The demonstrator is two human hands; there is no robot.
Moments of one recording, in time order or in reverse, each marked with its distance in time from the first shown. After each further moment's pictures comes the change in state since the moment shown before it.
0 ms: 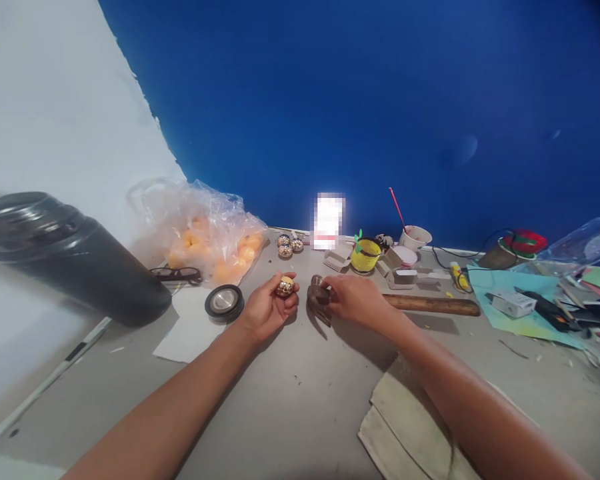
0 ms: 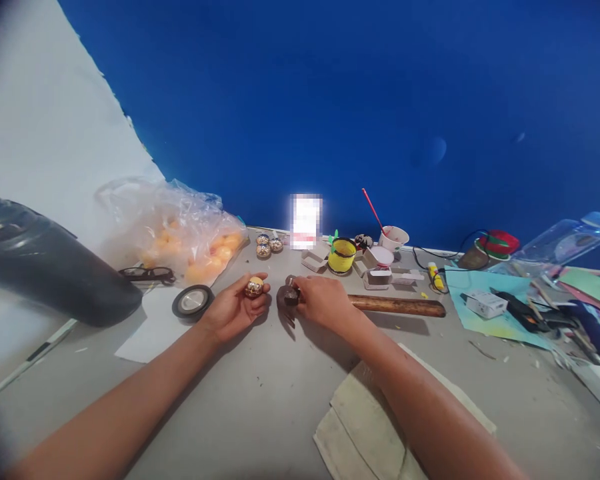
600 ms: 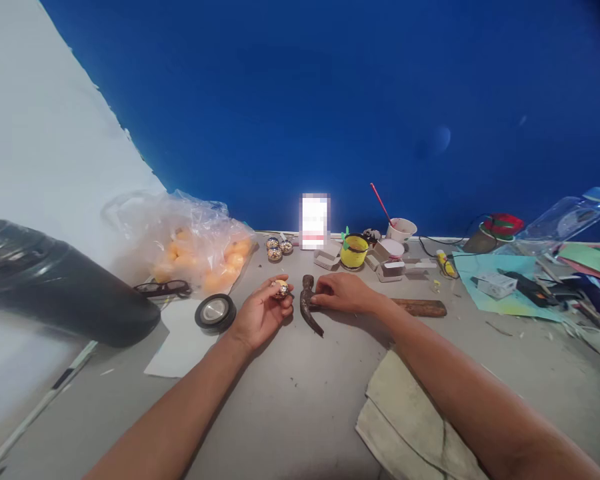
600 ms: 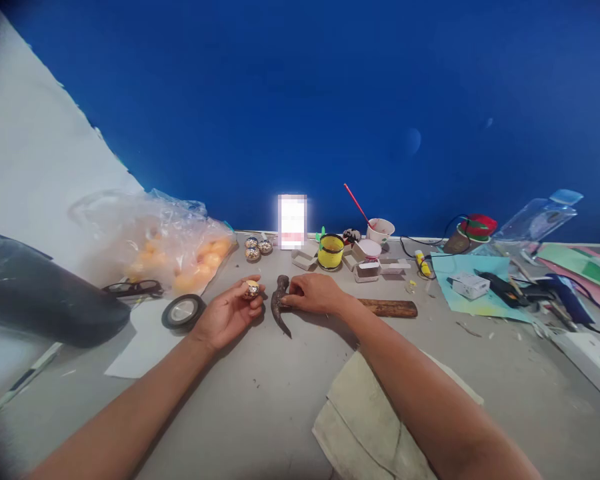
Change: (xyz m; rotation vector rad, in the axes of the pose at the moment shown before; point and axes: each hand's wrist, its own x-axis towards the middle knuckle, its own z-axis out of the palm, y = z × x) left_hand 0.003 -0.004 0.000 0.080 0.012 0.041; right_hand 0.017 0.028 0.020 0.206 -0.064 -0.054
